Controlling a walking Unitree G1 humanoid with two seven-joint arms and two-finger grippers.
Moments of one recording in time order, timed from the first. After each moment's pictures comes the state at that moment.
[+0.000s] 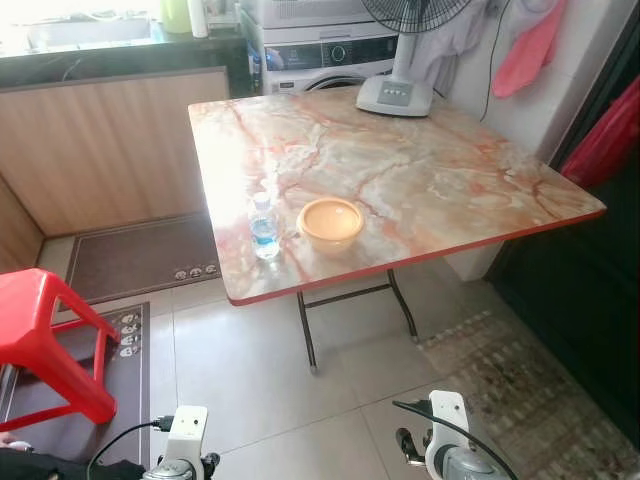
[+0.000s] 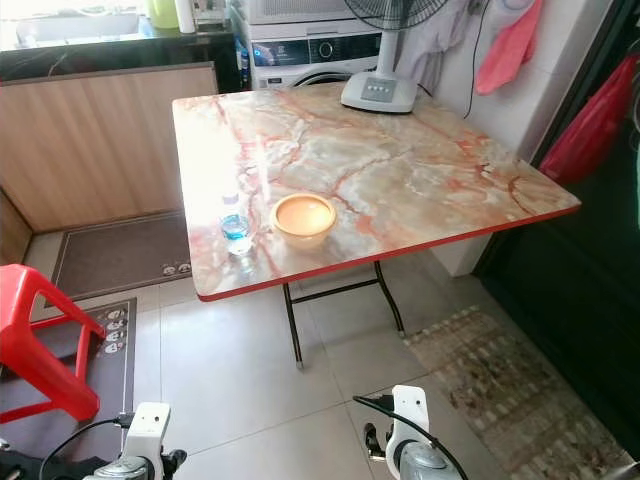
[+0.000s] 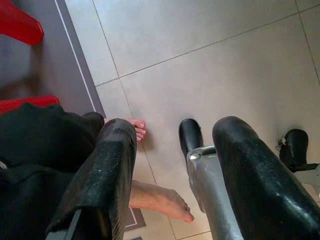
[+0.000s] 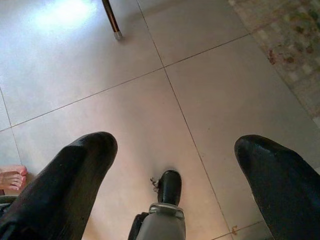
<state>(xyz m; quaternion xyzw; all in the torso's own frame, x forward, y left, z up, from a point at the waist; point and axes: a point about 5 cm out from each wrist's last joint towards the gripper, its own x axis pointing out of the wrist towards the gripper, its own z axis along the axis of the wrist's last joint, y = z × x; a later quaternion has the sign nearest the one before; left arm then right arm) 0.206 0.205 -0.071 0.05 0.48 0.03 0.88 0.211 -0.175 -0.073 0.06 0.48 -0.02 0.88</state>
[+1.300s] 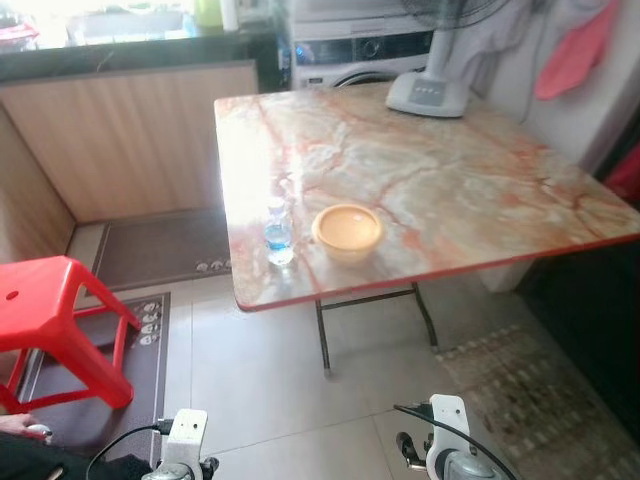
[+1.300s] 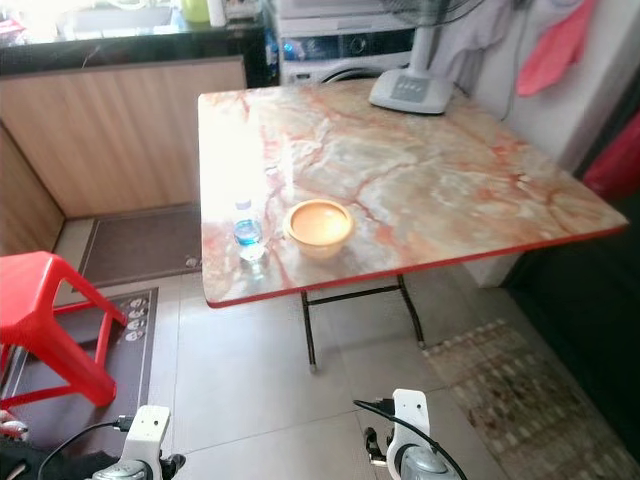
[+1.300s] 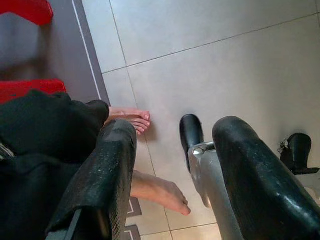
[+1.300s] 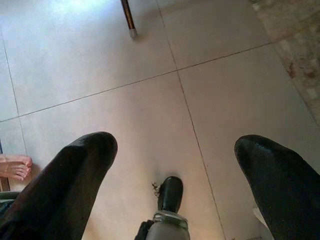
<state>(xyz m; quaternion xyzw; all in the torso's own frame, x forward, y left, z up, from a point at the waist) 0.203 0.206 -0.073 0.06 0.48 0.03 0.87 0.206 -0.175 -0.075 0.06 0.48 -0.01 0.87</state>
